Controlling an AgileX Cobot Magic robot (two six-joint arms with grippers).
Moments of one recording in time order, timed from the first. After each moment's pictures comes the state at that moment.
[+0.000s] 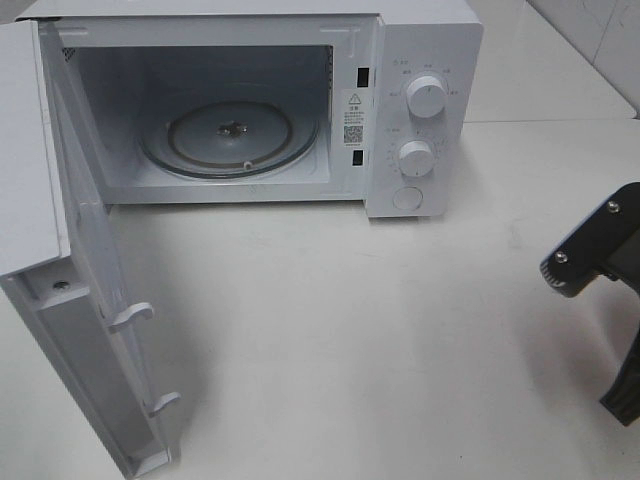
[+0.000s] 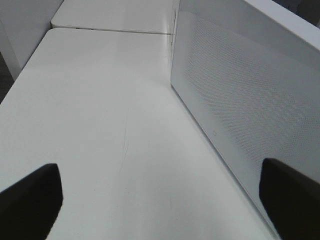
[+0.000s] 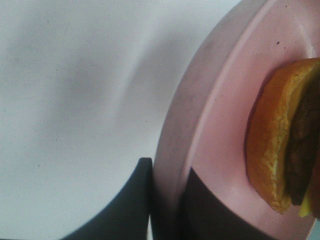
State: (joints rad) left arm 0.02 0.00 -0.50 -0.06 1.05 -0.02; right arm 0.73 1.28 -0.47 -0.80 0.92 0.74
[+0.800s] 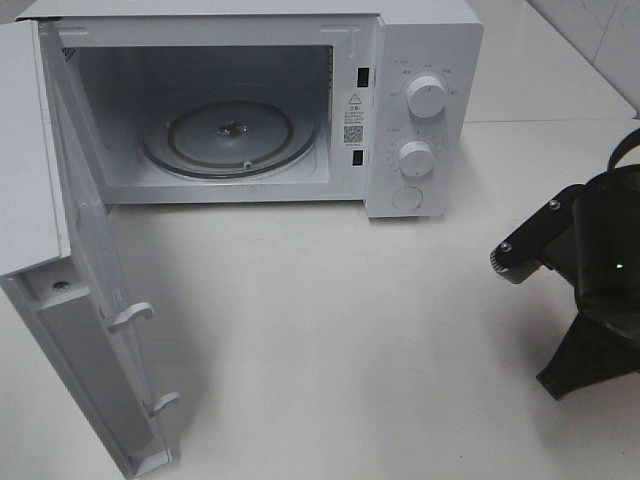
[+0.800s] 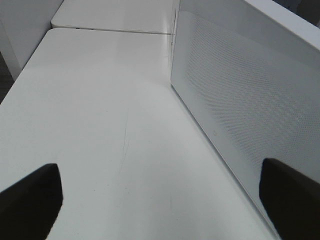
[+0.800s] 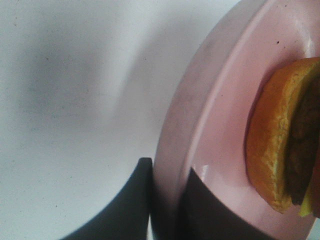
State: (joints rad) left arm 0.02 0.00 -0.50 -0.06 1.05 -0.02; right arm 0.73 1.56 -0.58 -0.82 0.93 0.92
